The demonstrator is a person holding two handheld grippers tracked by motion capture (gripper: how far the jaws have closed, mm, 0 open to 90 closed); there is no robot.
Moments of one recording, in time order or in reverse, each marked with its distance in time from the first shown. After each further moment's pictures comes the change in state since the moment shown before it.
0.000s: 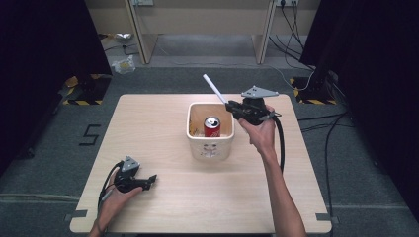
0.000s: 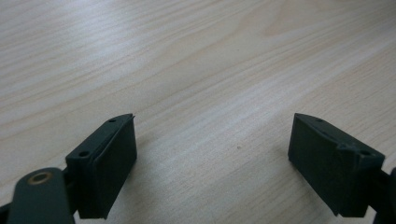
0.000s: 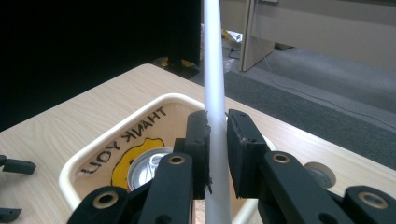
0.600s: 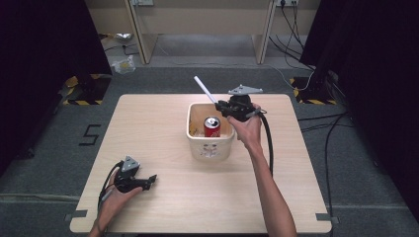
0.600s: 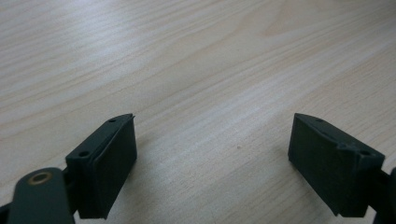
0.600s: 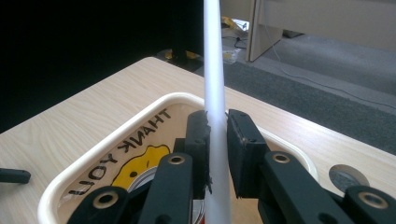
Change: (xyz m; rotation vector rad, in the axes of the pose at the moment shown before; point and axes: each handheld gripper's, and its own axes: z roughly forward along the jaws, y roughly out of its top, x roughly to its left) left arm 0.000 0.000 0.000 0.002 -0.001 0.001; right arm 0.005 -0.001 0.042 0.041 0.019 0.034
